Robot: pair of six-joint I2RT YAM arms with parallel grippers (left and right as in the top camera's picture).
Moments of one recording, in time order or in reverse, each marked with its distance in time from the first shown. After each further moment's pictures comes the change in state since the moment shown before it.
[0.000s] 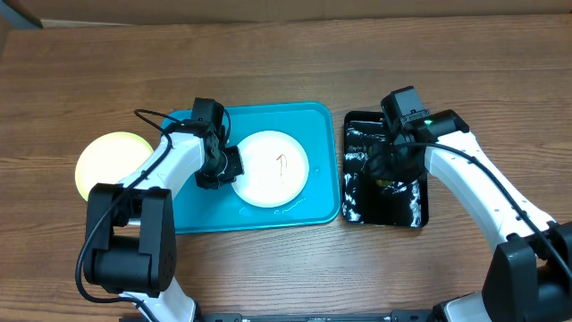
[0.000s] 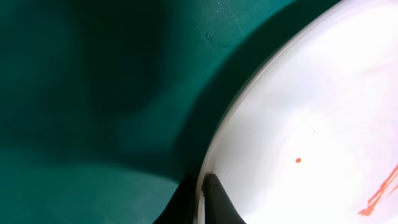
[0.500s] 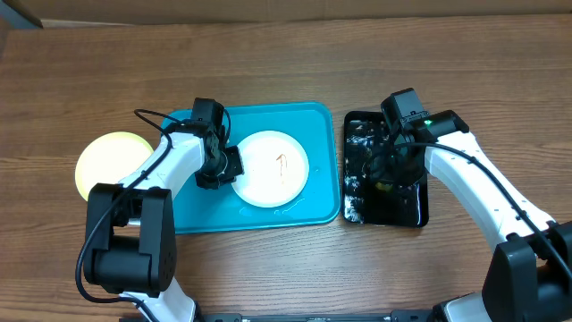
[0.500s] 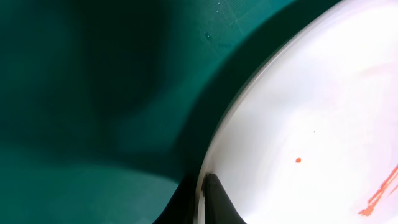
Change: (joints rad) left arm 0.000 0.000 0.000 0.000 0.000 0.000; right arm 0.000 0.000 -0.003 -0.016 -0.033 0.027
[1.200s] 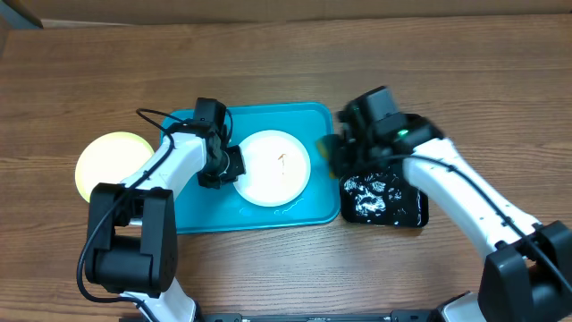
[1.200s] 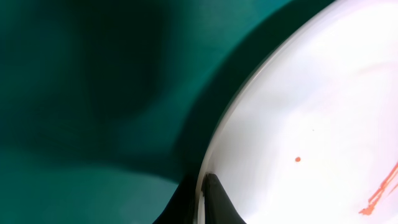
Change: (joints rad) left arm -0.023 0.000 0.000 0.014 0.003 -0.003; right arm 0.180 0.000 -0.002 0.325 -0.280 -0.056
